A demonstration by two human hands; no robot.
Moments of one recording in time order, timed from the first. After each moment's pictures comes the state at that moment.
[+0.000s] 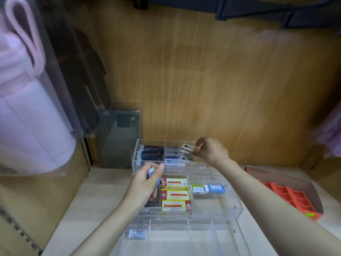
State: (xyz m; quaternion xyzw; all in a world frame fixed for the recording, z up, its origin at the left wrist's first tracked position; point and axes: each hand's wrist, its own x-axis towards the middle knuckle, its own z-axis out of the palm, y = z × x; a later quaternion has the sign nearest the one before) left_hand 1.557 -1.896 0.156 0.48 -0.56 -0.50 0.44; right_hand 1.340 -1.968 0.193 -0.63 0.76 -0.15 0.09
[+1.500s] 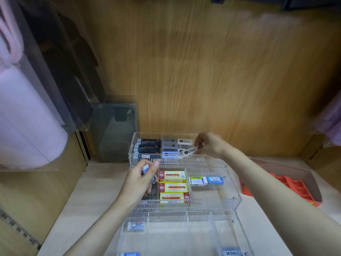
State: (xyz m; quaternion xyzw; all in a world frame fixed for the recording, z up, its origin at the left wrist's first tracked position) left_hand 1.561 -1.901 0.136 0.50 -0.59 -0.47 0.43; right_hand 1.321 -1.968 0.191 -0.68 0.70 -0.13 0.16
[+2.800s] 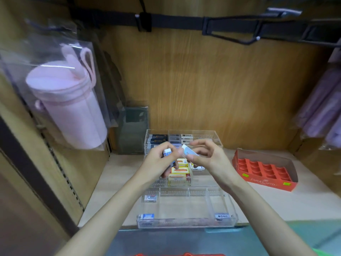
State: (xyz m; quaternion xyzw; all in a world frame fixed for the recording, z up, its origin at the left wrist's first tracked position) left_hand 1.561 -1.814 0.234 0.42 -0.64 -0.51 0.39; right_hand 1.387 -1.790 0.234 -0.57 0.47 -0.52 0.44
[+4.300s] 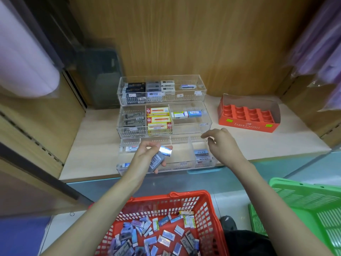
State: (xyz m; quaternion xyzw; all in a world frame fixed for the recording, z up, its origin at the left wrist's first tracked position) left_hand 1.536 -1.755 0.123 0.49 -0.46 -0.63 0.39; right_hand 1.306 -1.753 0.120 -0.64 0.73 -0.22 0.12
